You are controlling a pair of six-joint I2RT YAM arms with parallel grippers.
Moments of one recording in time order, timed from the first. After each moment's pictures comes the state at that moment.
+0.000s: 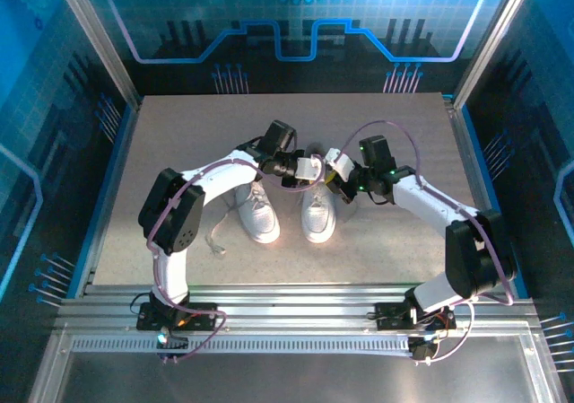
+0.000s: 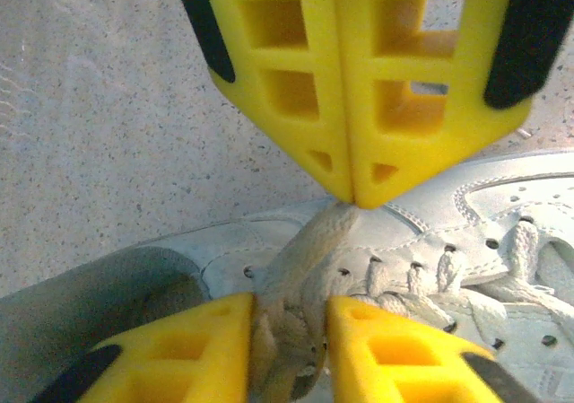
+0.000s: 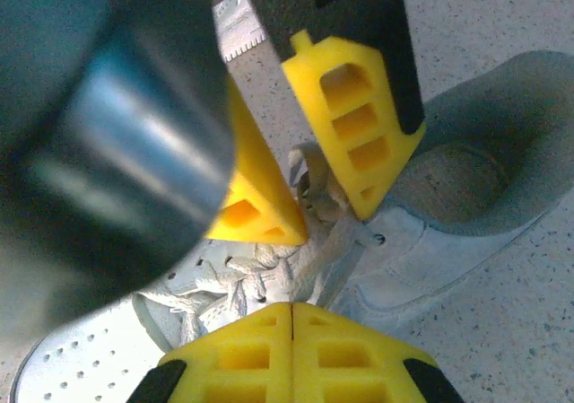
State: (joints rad) left arm -0.55 1.95 1.43 -0.35 0.52 1.07; right arm 0.34 1.50 0.95 -0.30 -0.50 -0.53
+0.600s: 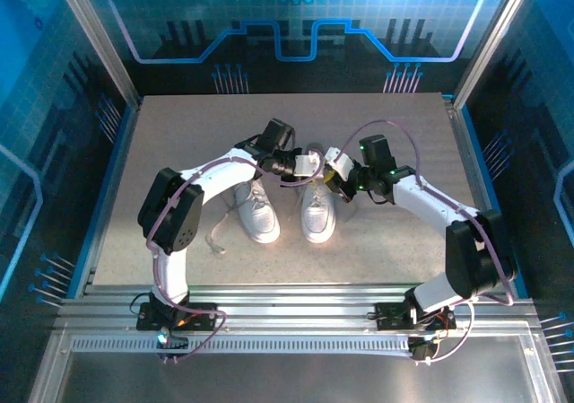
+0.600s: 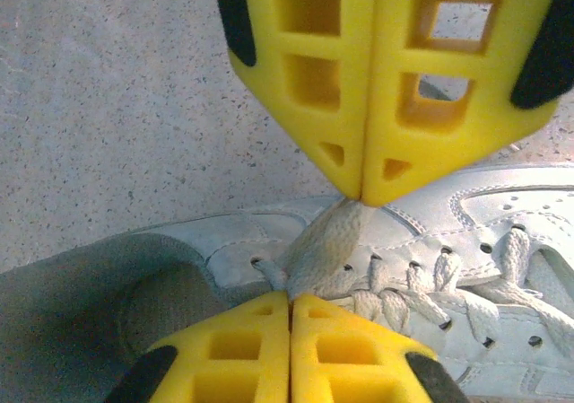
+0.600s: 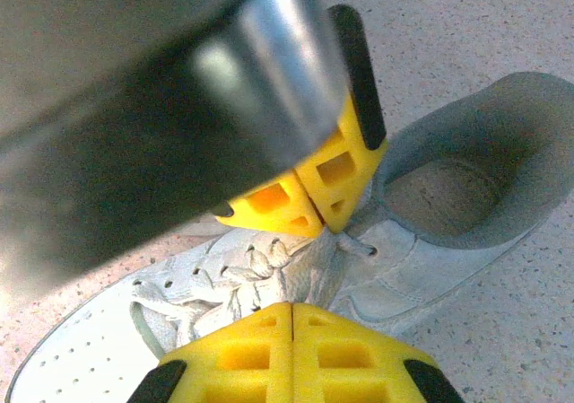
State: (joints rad) left arm -0.53 1.95 1.44 -0.37 0.55 0.99; right arm 0.34 1.49 0.95 -0.28 -0.51 -0.53
